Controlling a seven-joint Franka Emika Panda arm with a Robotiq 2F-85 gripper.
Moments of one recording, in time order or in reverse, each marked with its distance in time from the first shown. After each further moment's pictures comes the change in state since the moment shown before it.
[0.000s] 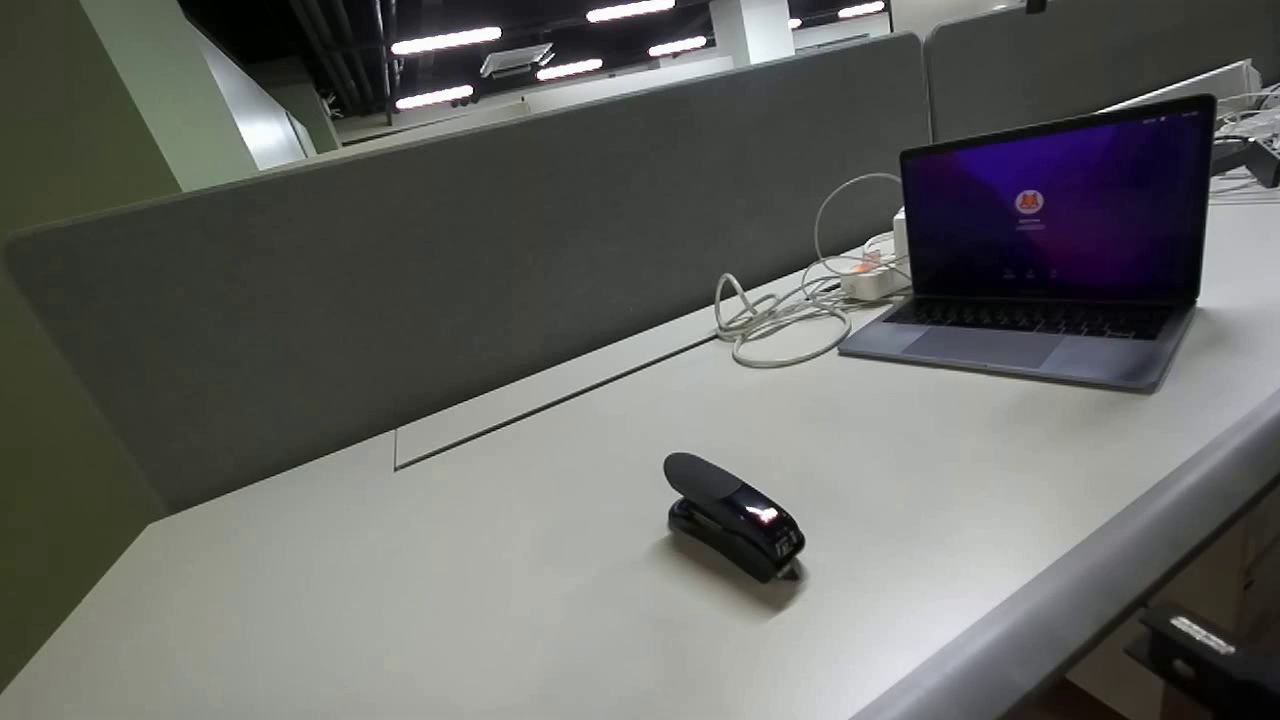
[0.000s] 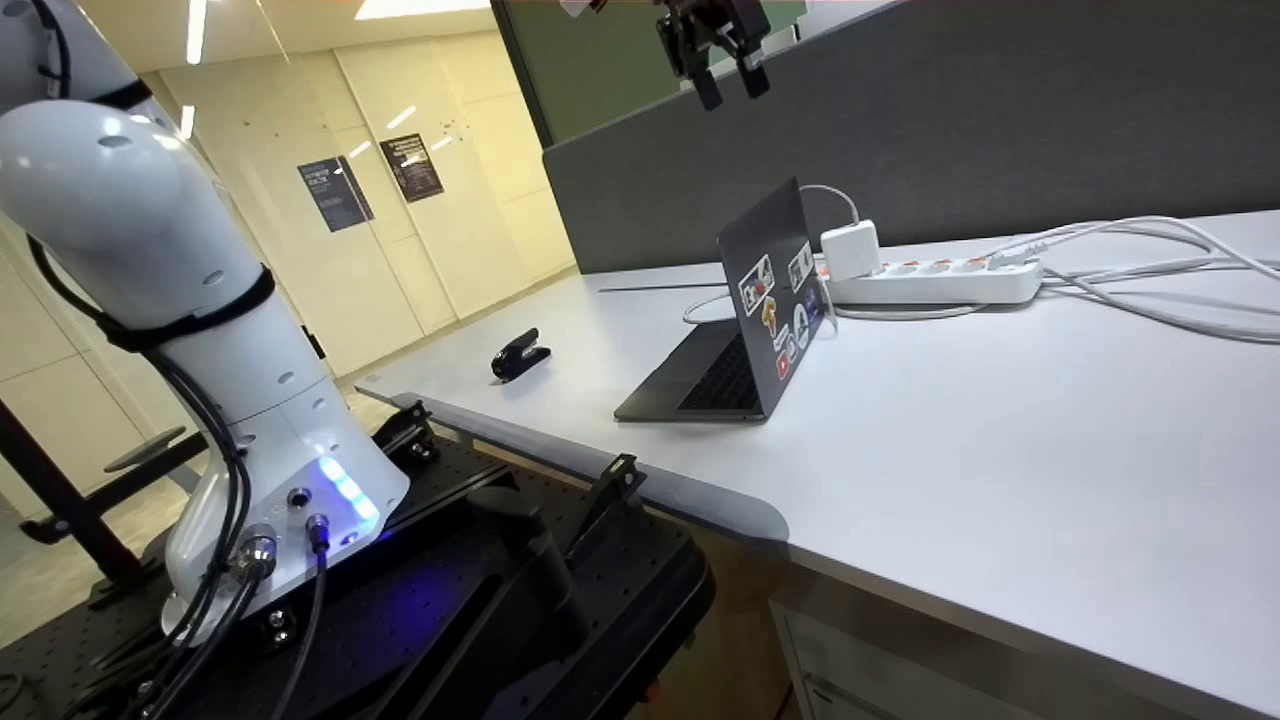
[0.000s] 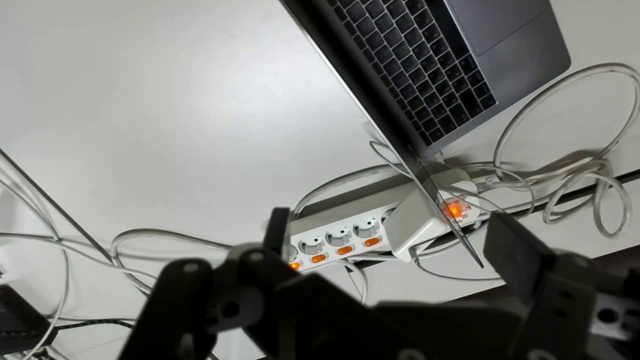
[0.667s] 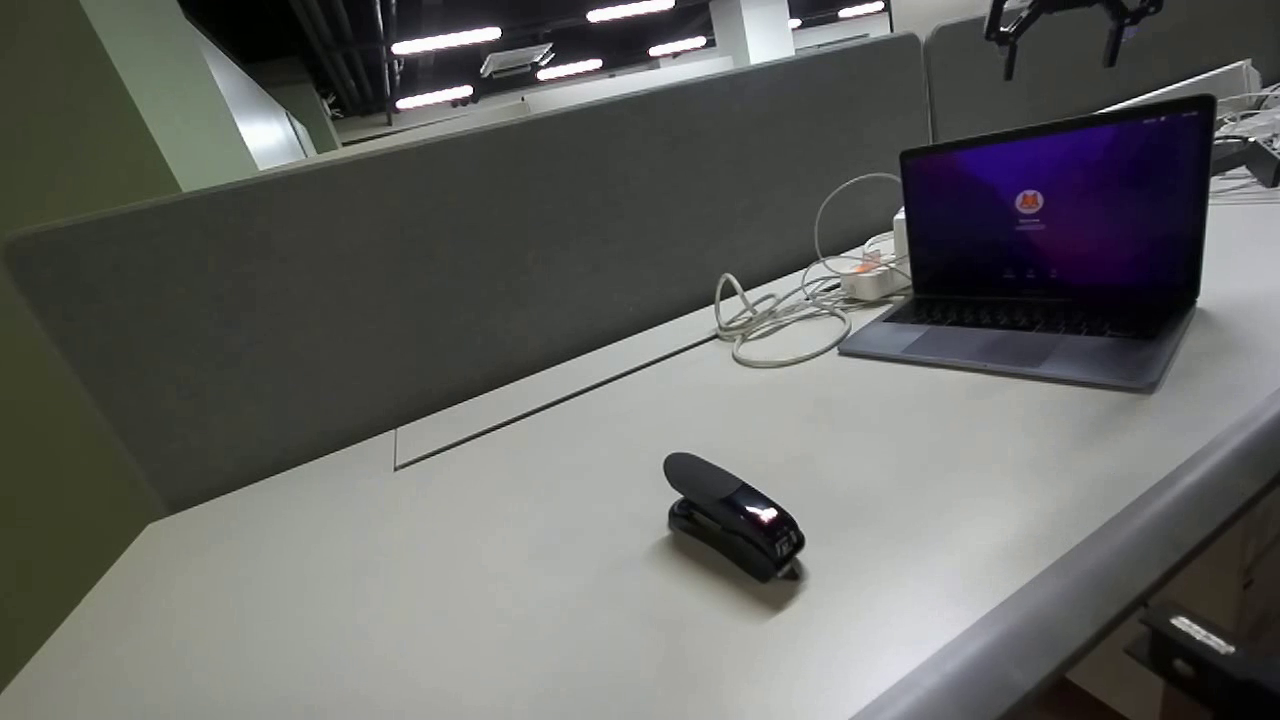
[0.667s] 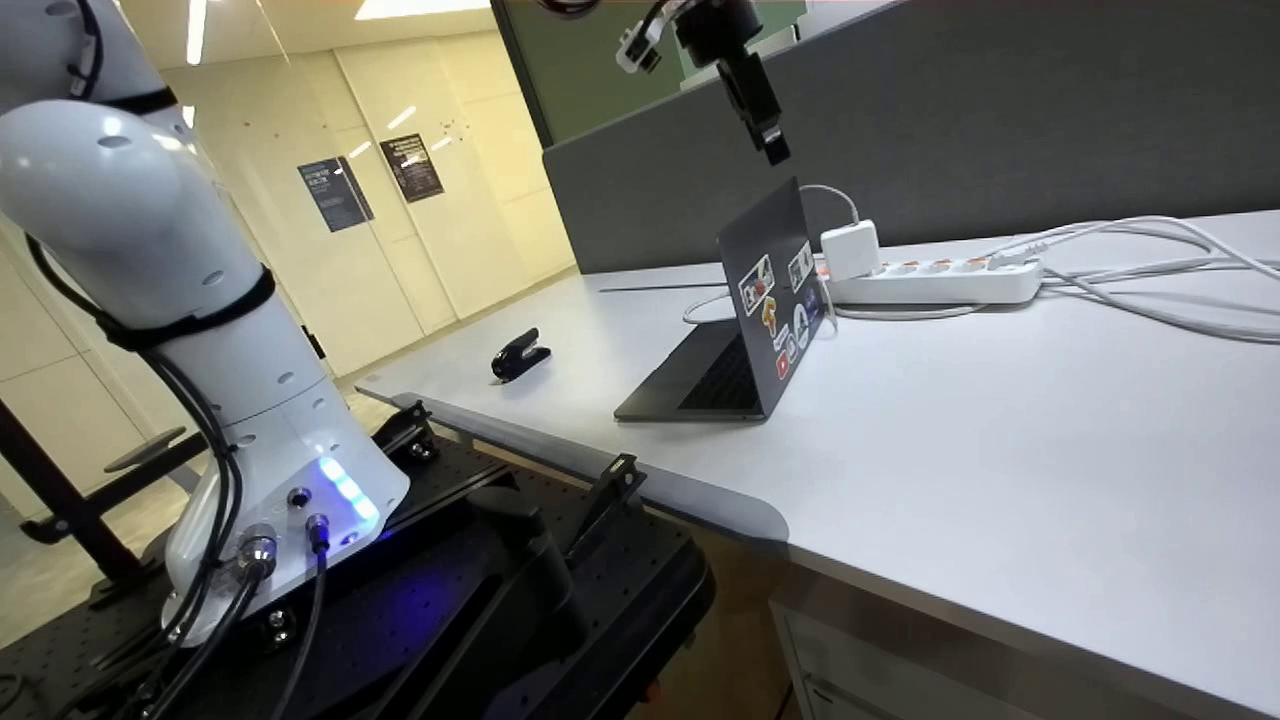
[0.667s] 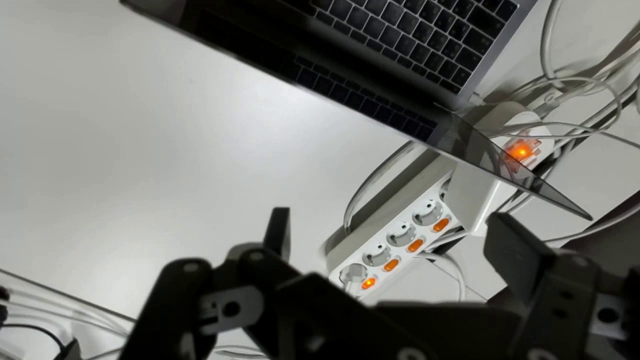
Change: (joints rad) arm -0.002 0.186 0.016 0.024 0.080 0.165 0.406
